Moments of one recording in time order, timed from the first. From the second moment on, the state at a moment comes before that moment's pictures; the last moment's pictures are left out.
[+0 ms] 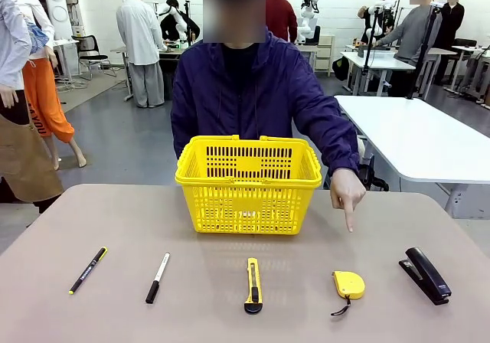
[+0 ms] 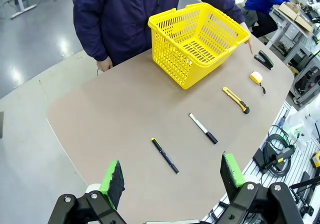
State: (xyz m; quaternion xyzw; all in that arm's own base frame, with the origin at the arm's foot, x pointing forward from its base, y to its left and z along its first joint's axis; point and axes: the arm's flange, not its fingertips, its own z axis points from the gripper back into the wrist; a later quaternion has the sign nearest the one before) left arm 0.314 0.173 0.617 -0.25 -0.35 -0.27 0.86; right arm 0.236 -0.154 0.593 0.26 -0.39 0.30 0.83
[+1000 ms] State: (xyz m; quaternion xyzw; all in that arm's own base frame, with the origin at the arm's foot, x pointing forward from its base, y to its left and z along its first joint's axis) left arm 0.313 0.174 0.617 -0.25 -0.35 -0.27 0.86; right arm 0.362 0.095 0.470 0.02 -0.16 0.24 0.96
